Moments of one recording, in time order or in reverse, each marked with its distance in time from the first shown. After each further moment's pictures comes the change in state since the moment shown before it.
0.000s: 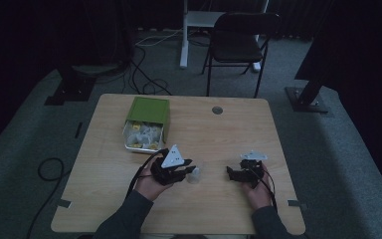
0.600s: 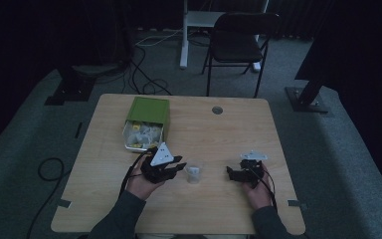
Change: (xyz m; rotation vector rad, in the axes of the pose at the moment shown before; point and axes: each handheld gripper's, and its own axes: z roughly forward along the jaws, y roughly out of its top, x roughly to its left) left arm 0.016 -0.014 -0.018 -0.012 0.055 -0.042; right arm 0.000 0.000 0.000 0.000 0.000 0.000
